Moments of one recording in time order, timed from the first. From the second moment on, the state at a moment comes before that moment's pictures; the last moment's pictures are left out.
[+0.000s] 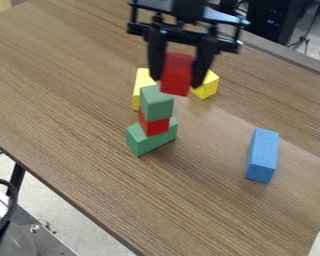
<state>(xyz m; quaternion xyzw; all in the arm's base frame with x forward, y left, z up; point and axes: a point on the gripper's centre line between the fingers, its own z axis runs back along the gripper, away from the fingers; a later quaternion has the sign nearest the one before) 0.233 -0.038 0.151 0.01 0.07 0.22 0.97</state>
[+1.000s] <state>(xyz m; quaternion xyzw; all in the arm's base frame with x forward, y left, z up) 0.233 -0.092 0.046 0.01 0.16 0.05 0.99</state>
